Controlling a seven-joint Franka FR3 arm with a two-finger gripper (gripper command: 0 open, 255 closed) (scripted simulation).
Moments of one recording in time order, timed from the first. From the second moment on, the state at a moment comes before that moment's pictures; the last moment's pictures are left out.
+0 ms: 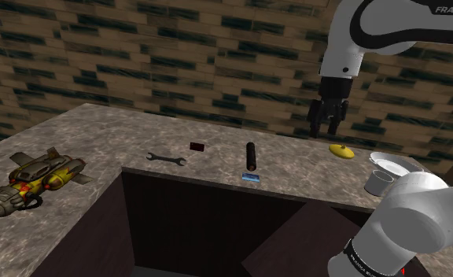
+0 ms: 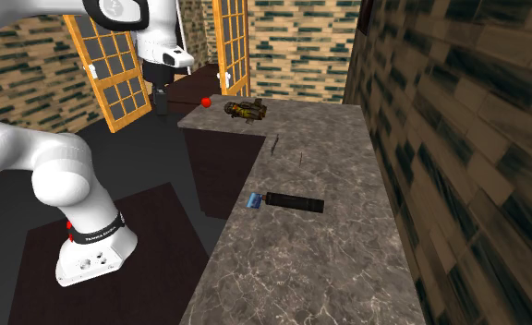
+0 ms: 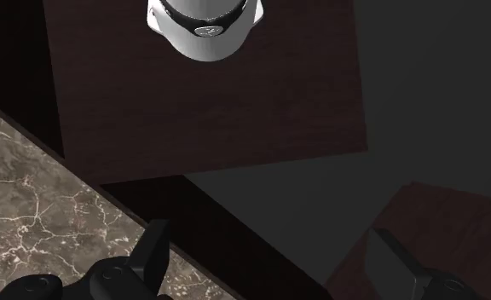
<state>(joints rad) -0.01 -0.82 -0.02 -2.44 0.07 1.43 0.14</state>
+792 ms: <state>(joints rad) -0.06 -0.56 -0.03 -2.51 0.05 1.82 0.18</state>
